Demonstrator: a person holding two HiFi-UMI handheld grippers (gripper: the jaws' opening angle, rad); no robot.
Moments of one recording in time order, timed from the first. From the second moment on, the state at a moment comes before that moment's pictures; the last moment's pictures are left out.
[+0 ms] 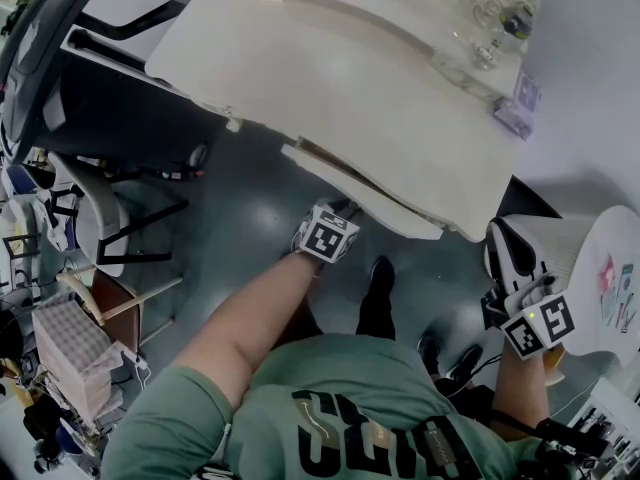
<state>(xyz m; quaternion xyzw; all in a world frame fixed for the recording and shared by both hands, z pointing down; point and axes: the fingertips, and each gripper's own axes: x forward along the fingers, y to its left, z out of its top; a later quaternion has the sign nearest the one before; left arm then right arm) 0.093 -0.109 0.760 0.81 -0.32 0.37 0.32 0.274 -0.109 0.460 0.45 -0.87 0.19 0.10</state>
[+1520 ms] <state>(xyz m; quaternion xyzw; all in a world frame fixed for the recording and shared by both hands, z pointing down) 0.118 -0.159 0.759 0.82 -0.32 0.35 0.32 0.297 -0.128 0.470 0.47 -0.86 0.20 0.10</state>
